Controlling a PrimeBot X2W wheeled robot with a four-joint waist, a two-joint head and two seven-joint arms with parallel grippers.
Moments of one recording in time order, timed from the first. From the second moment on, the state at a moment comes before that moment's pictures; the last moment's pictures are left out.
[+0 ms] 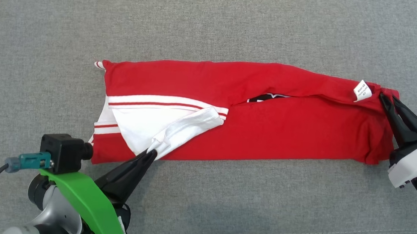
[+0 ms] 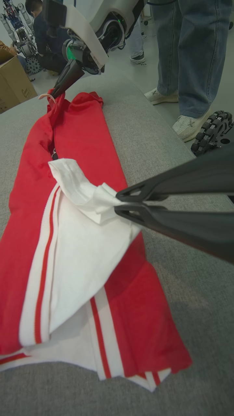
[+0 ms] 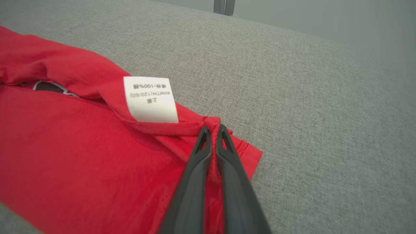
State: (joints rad) left arm -0.01 0.33 -0.35 -0.50 -0.85 0.09 0.48; right arm -0.34 -0.72 0.62 0.18 0.61 0.00 -0.25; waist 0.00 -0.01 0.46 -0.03
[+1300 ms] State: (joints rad) left arm -0.42 0.40 -0.25 -0.49 -0.79 0.06 0.54; right arm -0.58 -0.76 0.60 0.23 0.56 0.08 -0.17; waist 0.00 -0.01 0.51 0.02
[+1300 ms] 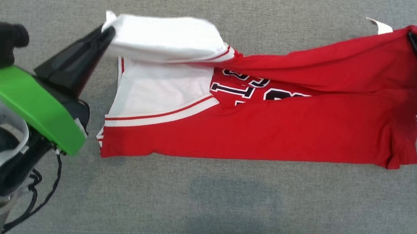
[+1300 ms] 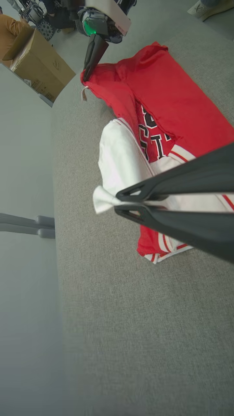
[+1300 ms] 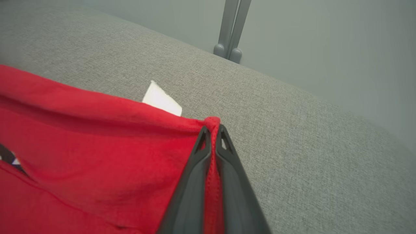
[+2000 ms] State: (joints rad) left arm -0.77 0.36 -0.32 -0.27 -0.74 0.00 0.60; right arm -0.67 -0.70 0.60 0.28 0.56 0.10 -0.18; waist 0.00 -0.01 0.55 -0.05
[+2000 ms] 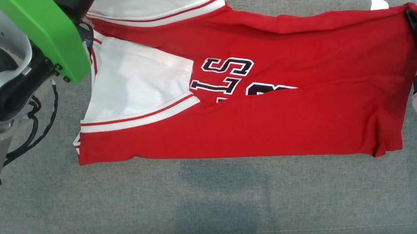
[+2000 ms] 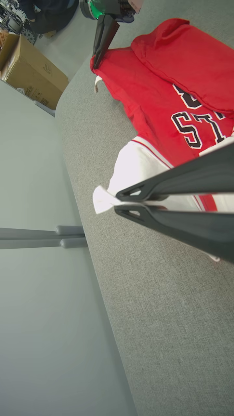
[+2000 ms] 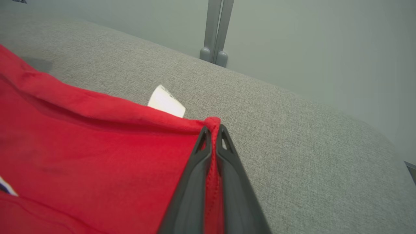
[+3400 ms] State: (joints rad) left arm -0.32 0.39 -0.30 -0.50 -0.85 0.08 0.62; right arm -0.47 -0.72 0.63 0.26 0.57 0.10 -0.24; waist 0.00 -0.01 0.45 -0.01
